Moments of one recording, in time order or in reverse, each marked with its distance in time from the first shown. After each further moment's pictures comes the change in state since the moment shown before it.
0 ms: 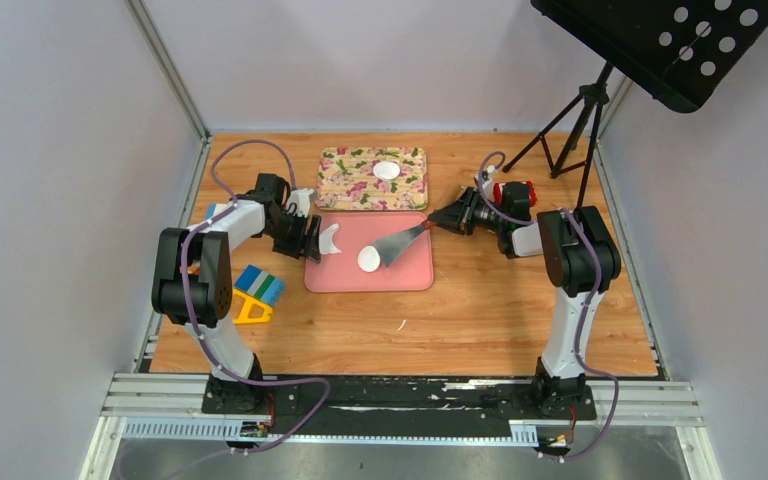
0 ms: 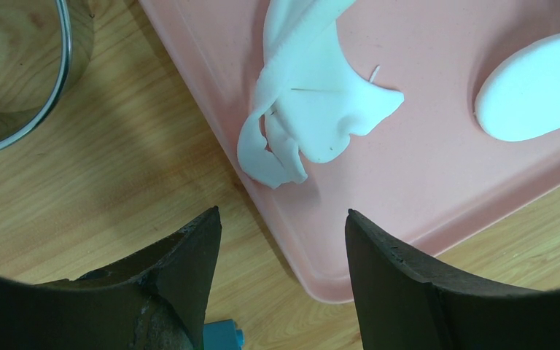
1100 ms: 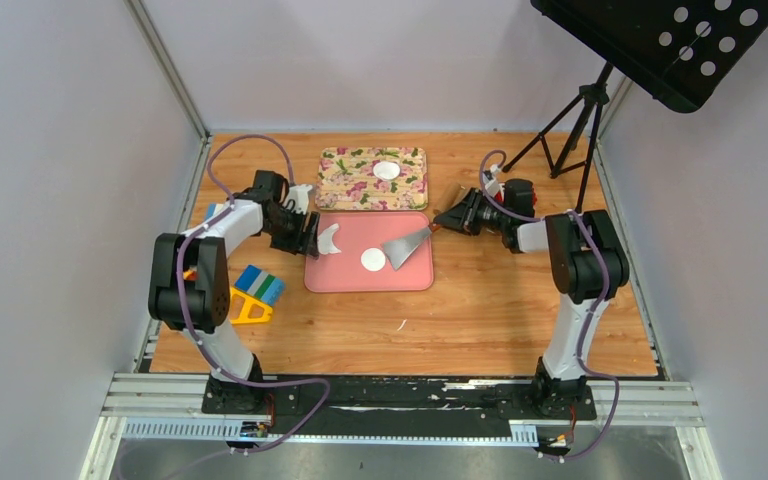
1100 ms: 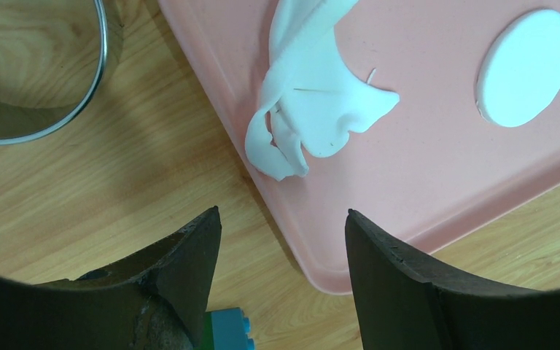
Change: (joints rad) left arm 0.000 -0.045 0.006 -0.010 -0.031 0.007; right arm -0.015 -0.079 0.017 -0.289 0.089 -0.288
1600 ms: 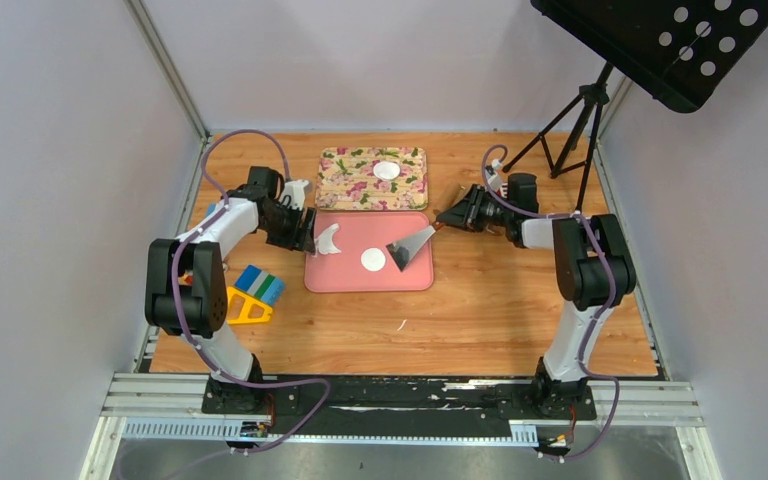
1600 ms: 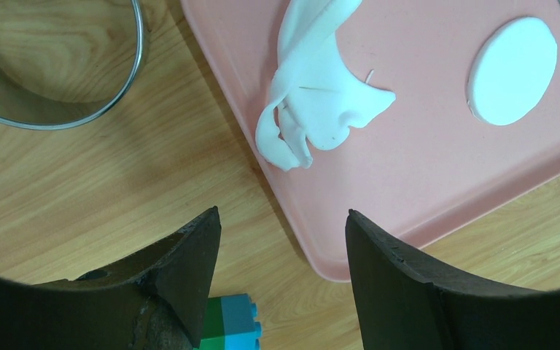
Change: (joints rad) left arm 0.014 -0.028 0.019 -0.027 0.002 0.015; right arm -0.013 -0.033 0.034 -0.119 -0.022 -0.072
